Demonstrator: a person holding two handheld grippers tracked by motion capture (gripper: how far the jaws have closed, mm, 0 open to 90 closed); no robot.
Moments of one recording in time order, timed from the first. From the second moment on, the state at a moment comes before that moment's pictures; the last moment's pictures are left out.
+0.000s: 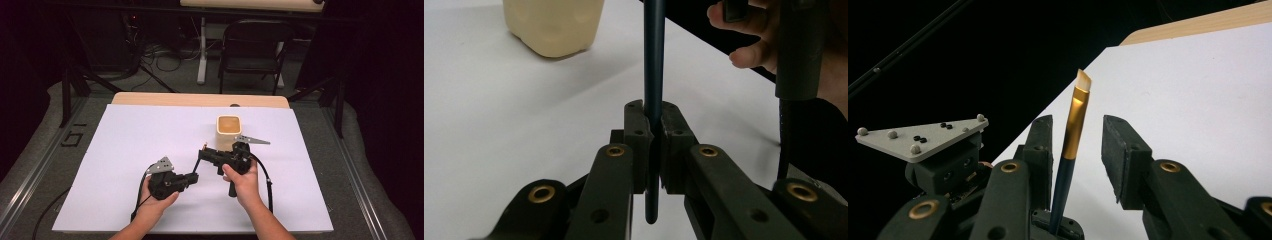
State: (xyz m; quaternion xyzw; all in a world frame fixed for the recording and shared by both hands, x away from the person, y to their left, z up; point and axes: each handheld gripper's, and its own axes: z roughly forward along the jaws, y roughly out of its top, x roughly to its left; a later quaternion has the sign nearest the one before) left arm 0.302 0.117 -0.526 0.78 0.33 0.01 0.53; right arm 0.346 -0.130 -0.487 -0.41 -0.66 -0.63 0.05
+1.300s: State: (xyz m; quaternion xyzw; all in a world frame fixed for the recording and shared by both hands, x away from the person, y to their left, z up) left arm 0.298 0.110 -0.529 0.79 0.32 0.01 0.53; right arm 0.346 -0.130 -0.493 -0.42 -0.64 -0.64 0.09
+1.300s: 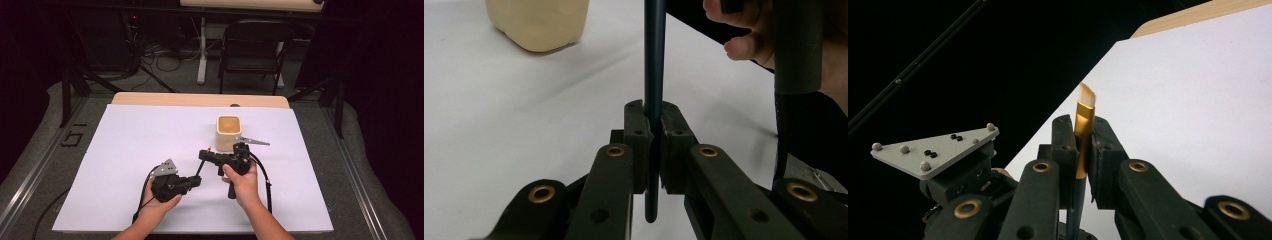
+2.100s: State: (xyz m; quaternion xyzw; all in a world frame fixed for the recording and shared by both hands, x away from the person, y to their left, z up) left arm 0.298 0.110 -0.528 0.79 0.31 0.02 0.52; right arm 0.346 -0.132 -0.495 -0.43 -0.63 -0.64 0.10
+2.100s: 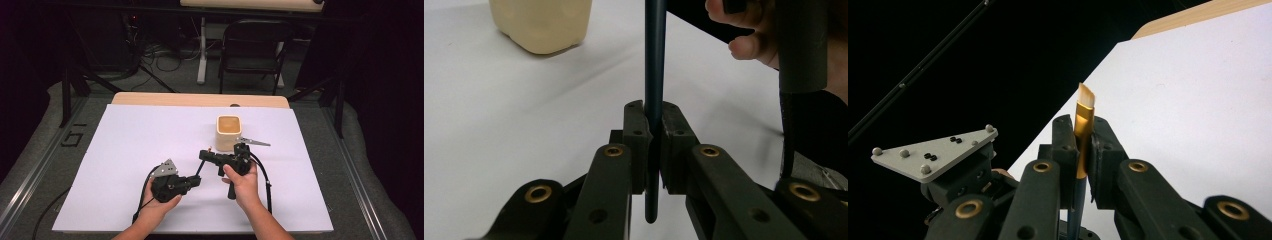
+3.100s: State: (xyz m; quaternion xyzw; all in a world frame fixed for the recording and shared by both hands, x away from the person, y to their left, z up) left arm 0.301 0.121 -0.526 0.78 0.33 0.05 0.53; right arm 0.341 -0.148 -0.487 -0.43 -0.64 -0.64 0.01
